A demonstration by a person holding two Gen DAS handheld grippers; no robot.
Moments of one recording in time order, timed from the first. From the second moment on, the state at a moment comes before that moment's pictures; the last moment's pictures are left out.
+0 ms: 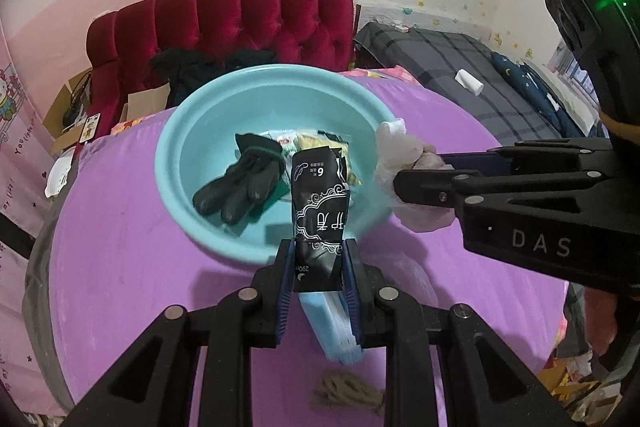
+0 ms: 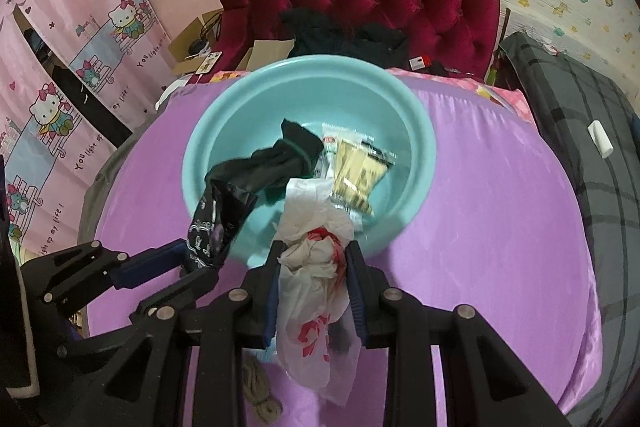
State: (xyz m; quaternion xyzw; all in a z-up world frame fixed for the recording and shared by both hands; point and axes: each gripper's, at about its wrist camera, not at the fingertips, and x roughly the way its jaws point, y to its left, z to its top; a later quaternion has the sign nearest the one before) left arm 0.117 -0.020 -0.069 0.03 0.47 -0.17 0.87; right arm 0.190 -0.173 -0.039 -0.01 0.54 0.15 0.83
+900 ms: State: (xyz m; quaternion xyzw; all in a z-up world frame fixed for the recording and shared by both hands) left arm 0.243 -0.032 -0.121 0.01 0.49 -0.15 0.86; right arm 0.304 -0.168 -0.099 0.02 0.54 0.15 0.83
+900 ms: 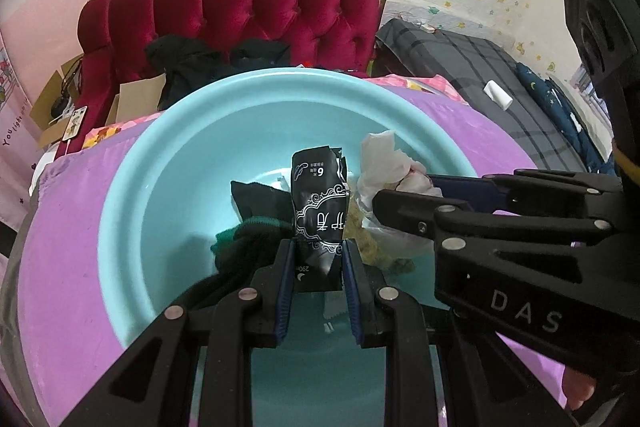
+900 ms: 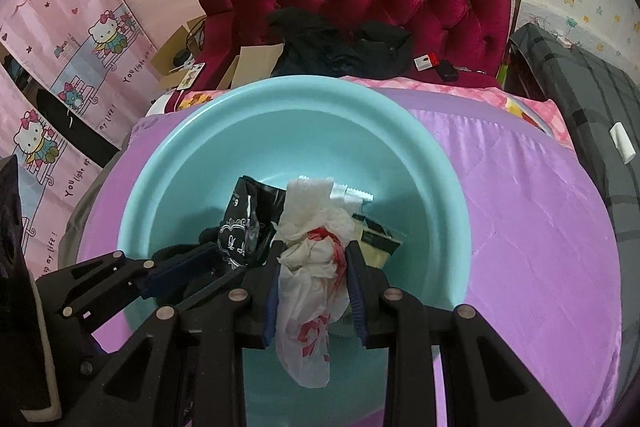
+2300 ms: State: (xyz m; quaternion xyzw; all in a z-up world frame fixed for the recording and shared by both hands) left arm 0.202 -0.015 -0.098 0.04 0.46 -0.10 0.88; right arm 0.251 -0.181 -0.062 0.01 0.52 0.10 0.85
